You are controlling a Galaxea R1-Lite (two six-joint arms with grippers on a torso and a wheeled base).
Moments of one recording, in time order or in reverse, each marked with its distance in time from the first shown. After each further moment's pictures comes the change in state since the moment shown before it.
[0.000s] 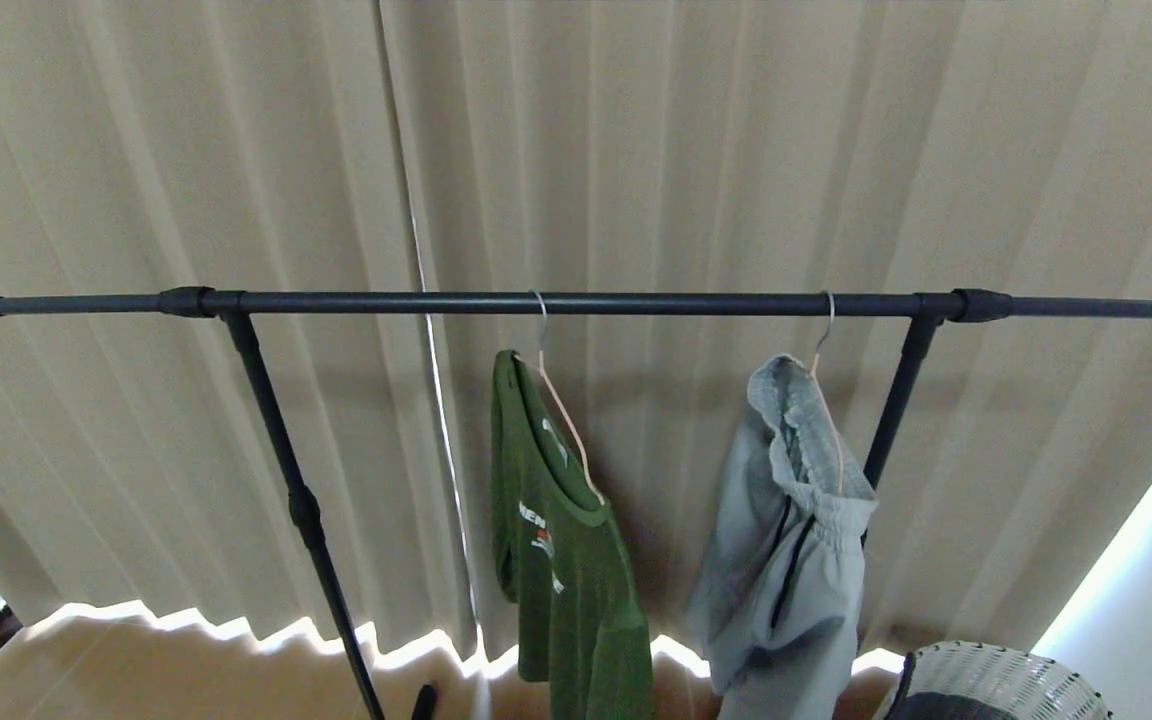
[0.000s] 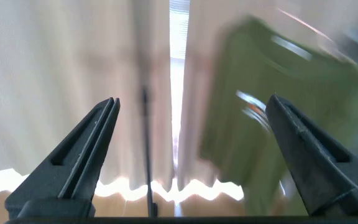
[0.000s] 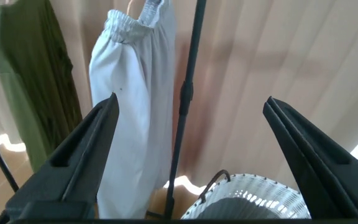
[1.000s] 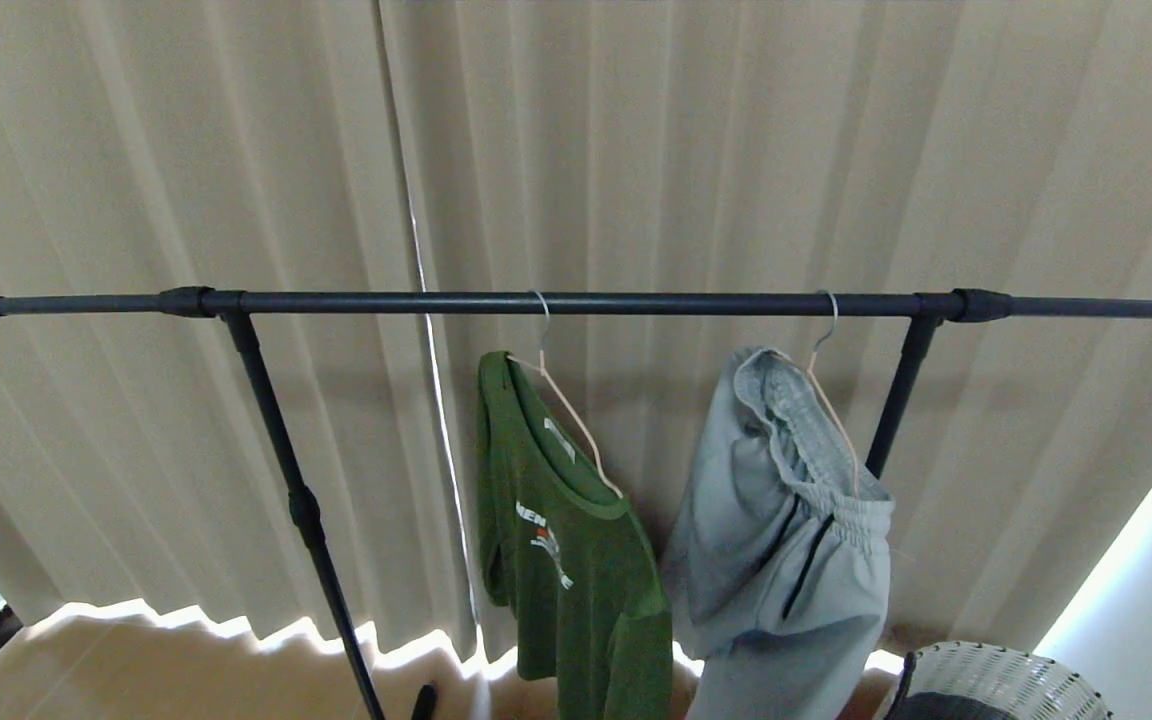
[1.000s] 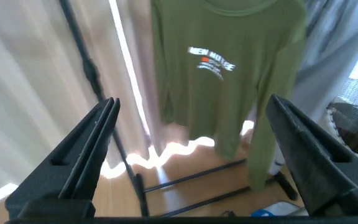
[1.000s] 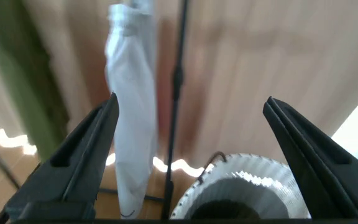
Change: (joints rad) left arm -0.005 0.003 -0.099 0.257 -0.474 0.194; right arm 0.000 0.000 -0.042 0.104 -0.021 0.001
